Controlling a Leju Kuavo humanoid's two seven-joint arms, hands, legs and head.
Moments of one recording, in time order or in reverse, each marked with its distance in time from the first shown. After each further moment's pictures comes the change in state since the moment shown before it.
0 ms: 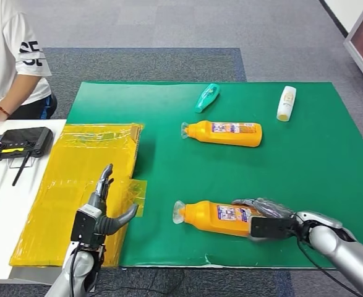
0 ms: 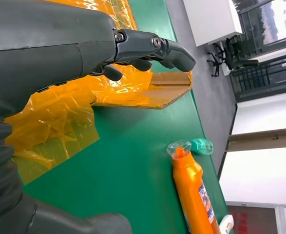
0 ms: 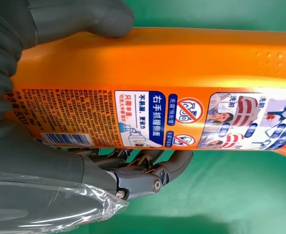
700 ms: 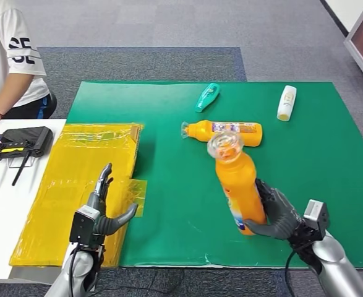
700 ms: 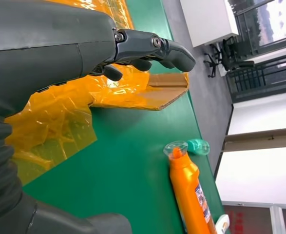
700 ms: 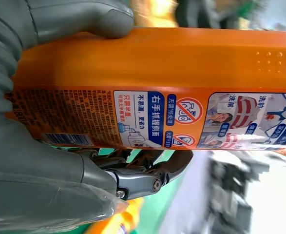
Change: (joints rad) left arm 0.007 0.000 0.007 -0.011 -0.001 -0.014 -0.014; right arm 0.250 0.298 -0.495 -0.078 -0.393 0.225 -0.301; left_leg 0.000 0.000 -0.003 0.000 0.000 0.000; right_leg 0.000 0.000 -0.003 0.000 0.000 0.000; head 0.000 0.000
